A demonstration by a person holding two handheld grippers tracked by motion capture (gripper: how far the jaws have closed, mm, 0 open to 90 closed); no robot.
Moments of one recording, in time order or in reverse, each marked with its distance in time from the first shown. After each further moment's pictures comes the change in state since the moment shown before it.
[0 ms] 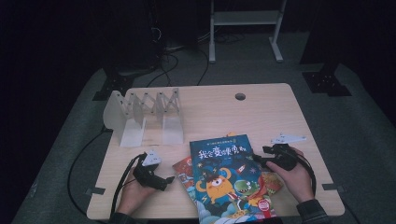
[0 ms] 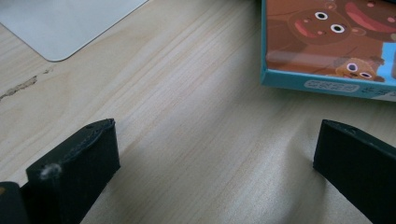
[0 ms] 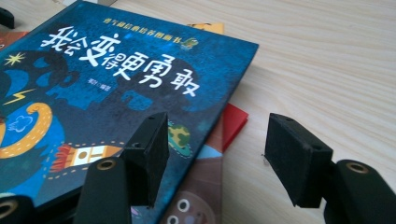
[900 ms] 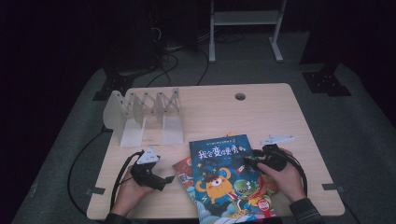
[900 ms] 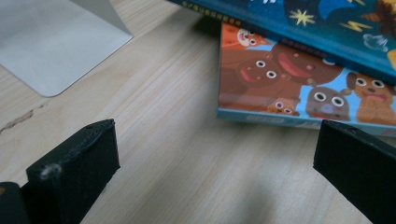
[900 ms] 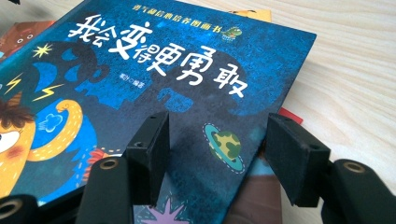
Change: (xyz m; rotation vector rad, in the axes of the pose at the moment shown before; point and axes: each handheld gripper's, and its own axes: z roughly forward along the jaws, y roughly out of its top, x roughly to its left) left arm -0.005 0.016 -0.021 -0.059 -0.080 0.006; right arm 0.016 0.004 0.021 0.052 0.084 -0.003
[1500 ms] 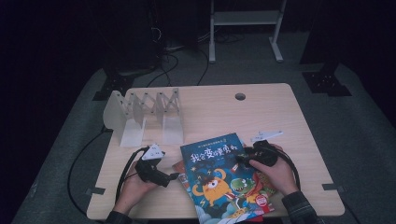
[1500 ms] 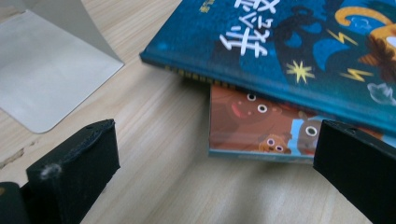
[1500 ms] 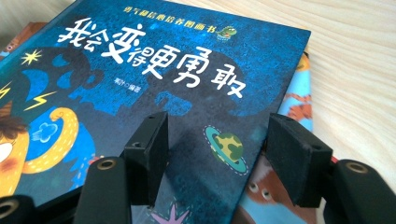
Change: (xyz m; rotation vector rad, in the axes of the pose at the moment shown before) left arm -0.001 0.019 0.007 -0.006 -0.018 0.031; right arm 0.007 0.018 0.020 0.028 0.052 -0.057
